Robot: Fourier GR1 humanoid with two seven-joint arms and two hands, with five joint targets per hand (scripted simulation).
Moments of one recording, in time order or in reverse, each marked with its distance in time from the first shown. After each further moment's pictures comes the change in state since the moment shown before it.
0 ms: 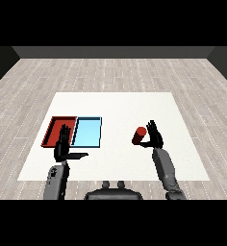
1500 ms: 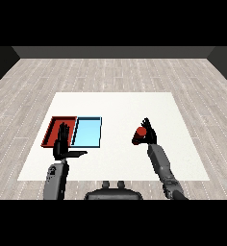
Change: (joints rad) left arm -0.032 0.007 0.024 0.022 0.011 -0.003 0.000; right arm -0.143 0.012 0.015 0.210 -0.008 -0.042 -0.042
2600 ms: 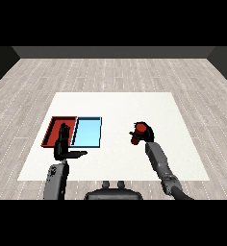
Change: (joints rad) left arm 0.008 -0.005 -0.006 -0.006 -0.006 0.001 0.006; right arm -0.070 0.008 0.013 0.082 0.043 -0.119 0.001
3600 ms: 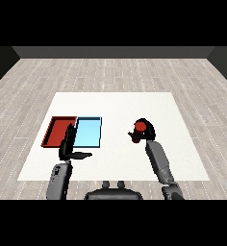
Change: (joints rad) left arm -0.002 -0.010 -0.061 0.018 -0.051 -0.006 0.008; right arm 0.106 0.014 0.087 -0.360 0.053 -0.086 0.093
